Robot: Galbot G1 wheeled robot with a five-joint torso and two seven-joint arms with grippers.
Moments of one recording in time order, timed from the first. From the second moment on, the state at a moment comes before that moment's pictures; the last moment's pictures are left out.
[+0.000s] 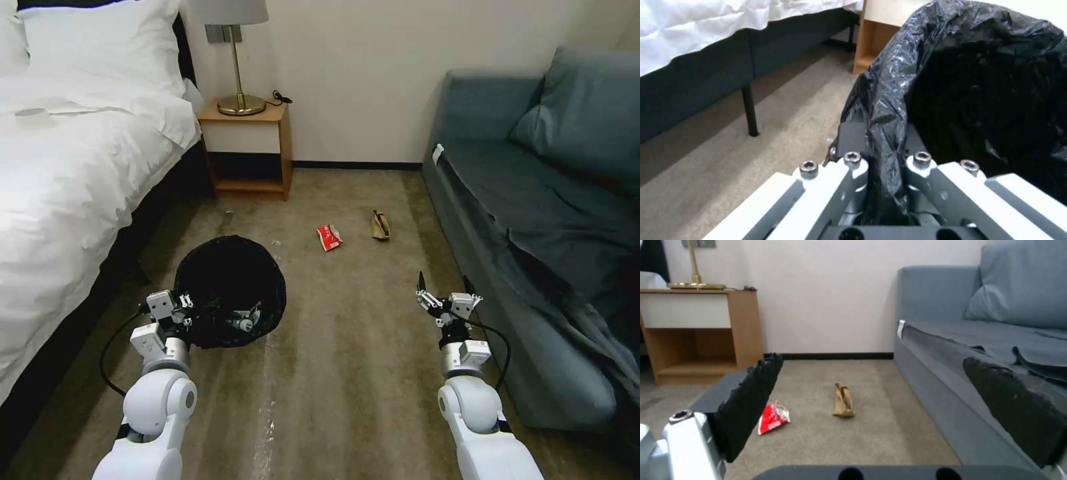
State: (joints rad) left arm 1.30 -1.38 -0.58 -1.94 -0.36 0.24 -0.31; right arm -1.24 1.39 0.50 1.67 0.14 0.22 0.15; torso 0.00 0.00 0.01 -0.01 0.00
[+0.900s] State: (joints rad) left arm 1.29 -1.38 -0.59 -1.95 -0.36 0.24 -0.31; right arm -1.24 1.39 0.50 1.67 0.15 0.22 0.14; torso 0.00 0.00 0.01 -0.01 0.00
